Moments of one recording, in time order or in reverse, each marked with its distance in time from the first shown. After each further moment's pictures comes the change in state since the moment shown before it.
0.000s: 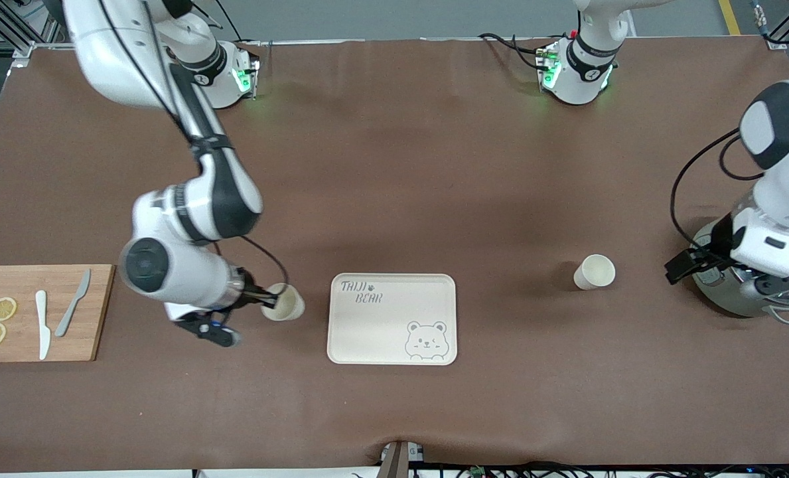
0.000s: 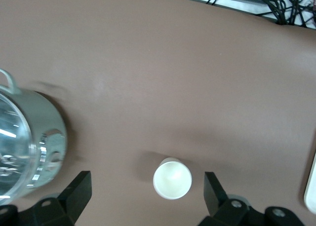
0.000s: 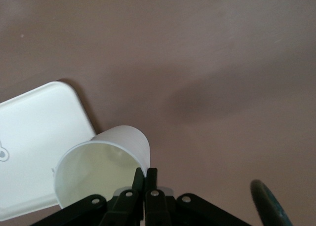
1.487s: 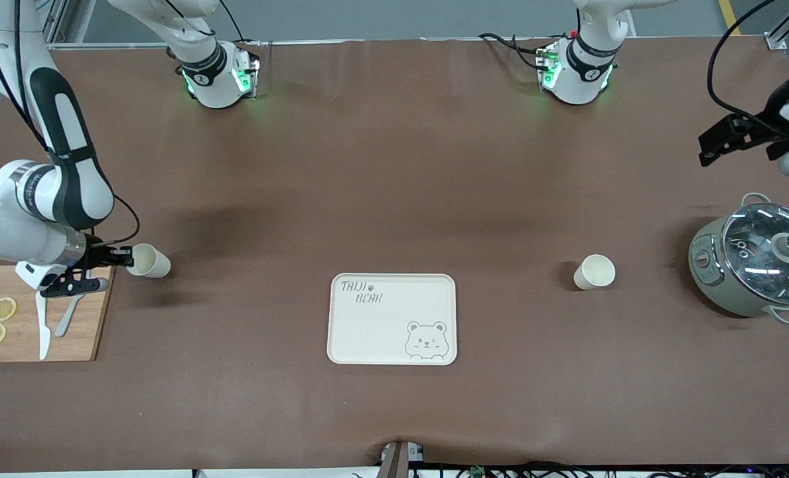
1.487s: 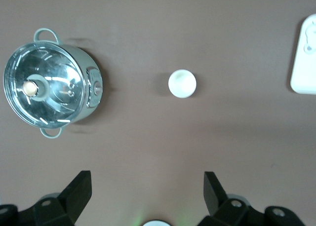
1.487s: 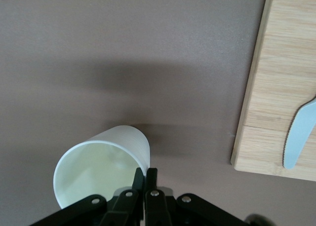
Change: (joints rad) left arm -0.081 -0.190 0.003 0.200 -0.005 -0.596 0.136; right arm -0.442 -0.185 -0.006 -0.591 -0.141 0.337 -0.911
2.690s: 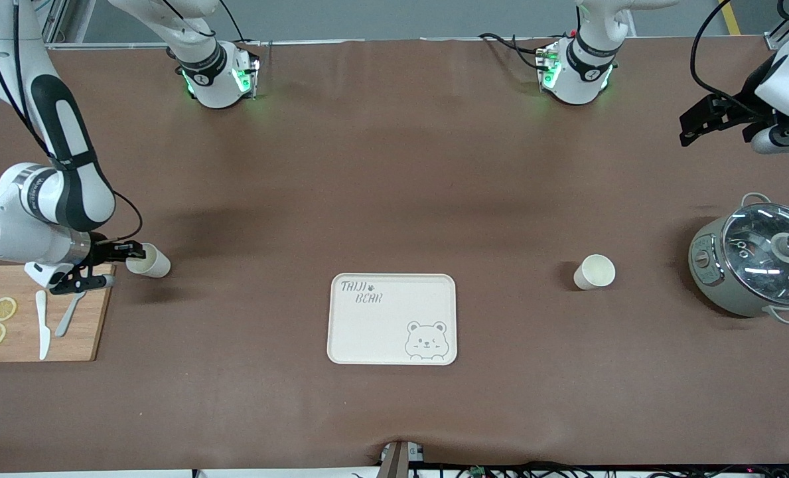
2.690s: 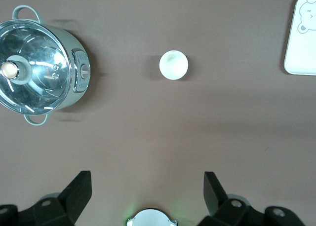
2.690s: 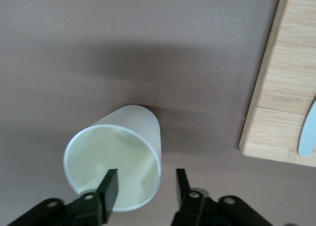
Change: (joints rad) left arm -0.068 -0.103 0.080 -0.156 -0.049 0.042 0.008; right arm -0.016 0.012 0.005 0.027 0.000 -0.108 -0.027
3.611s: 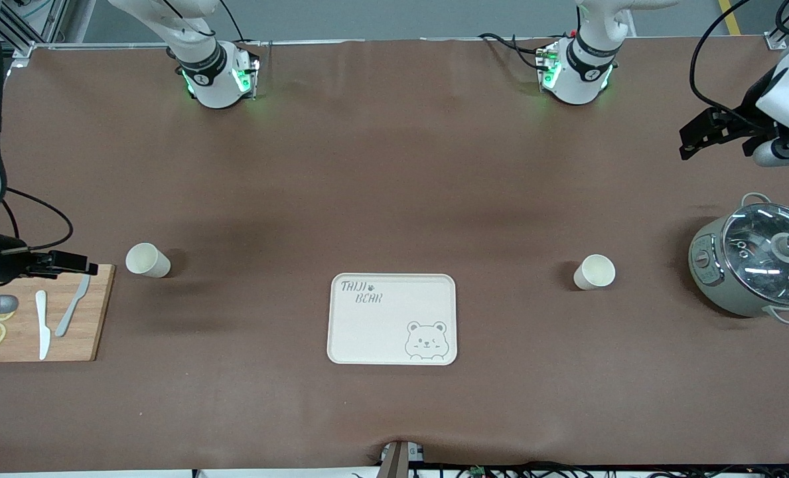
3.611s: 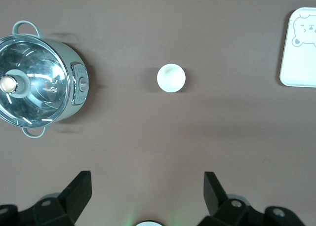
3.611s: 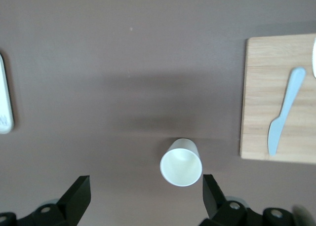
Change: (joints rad) left arm -0.002 0.033 0.001 0.025 0.000 0.040 0.000; right arm 0.010 -0.023 0.016 0.497 0.134 -0.405 0.226
